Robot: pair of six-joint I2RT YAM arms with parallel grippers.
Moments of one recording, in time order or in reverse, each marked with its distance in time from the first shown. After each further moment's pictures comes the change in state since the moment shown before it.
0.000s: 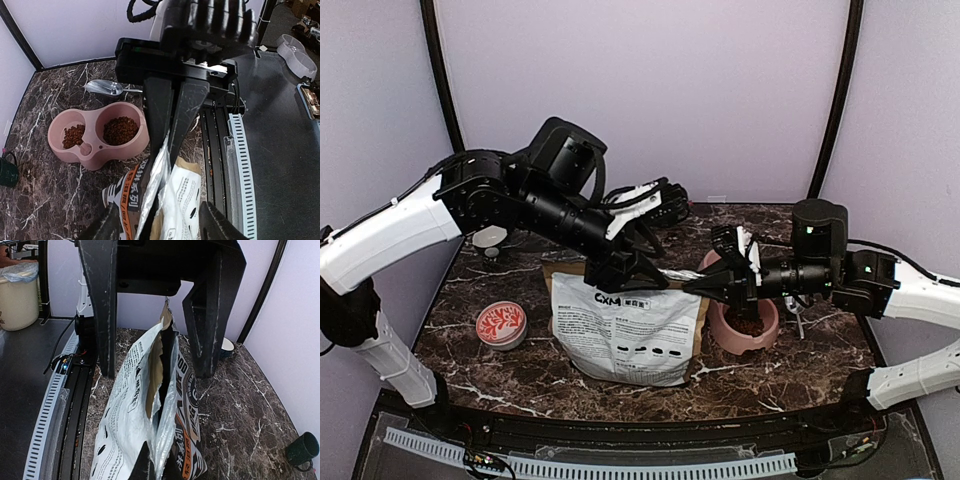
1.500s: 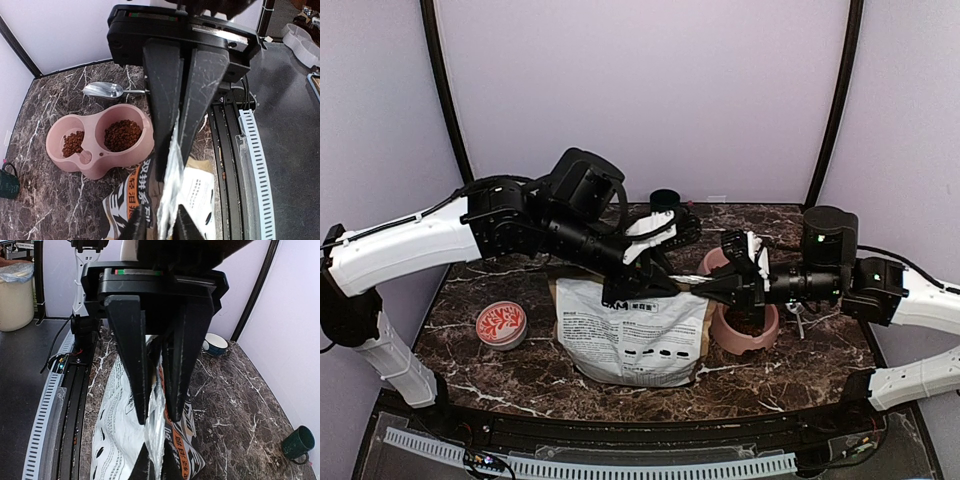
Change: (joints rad) left arm -0.018 0.014 -0.154 0.183 -0.029 0.065; right arm 0.013 -0.065 -0.046 -0.001 0.050 0.012
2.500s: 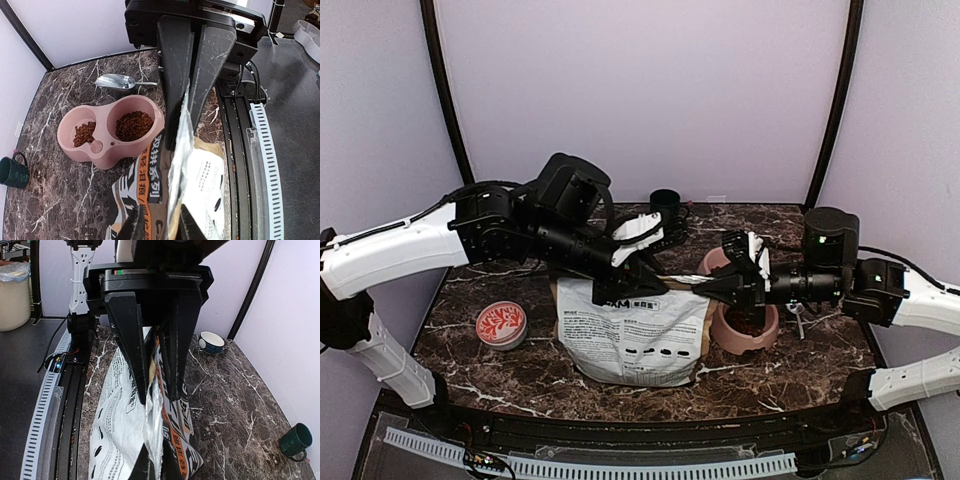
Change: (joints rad) left arm 0.014 -0.061 -0.077 0.027 -0.071 -0.005; right arm 0.000 -0.010 -0.007 -0.002 0.021 0.001
